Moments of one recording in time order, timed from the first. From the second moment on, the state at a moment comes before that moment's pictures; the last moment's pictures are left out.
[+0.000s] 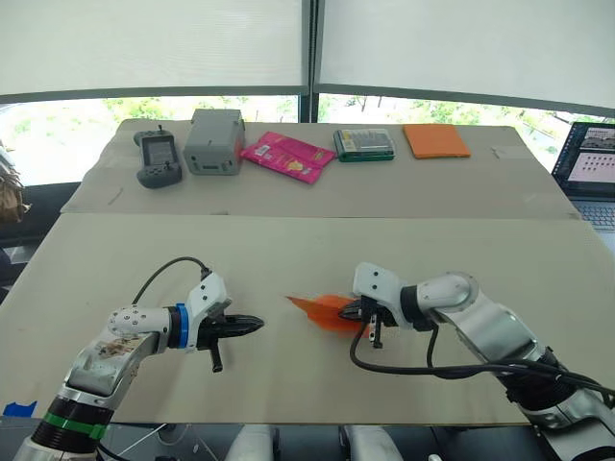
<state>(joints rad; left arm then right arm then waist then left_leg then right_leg) -0.14 0.75 -0.07 -0.20 -0.39 0.49 -1.07 -0.48 -0.69 0.39 -0.34 0.17 0.73 0.94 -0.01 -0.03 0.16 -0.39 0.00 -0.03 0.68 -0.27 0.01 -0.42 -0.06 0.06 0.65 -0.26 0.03</state>
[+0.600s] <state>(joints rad) -0.21 0.71 -0.13 -0.12 -0.35 0.44 -1.10 -0.75 -0.66 -0.21 0.46 0.14 0.90 0.36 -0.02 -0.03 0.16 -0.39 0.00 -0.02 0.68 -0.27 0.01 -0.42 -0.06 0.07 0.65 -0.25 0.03</state>
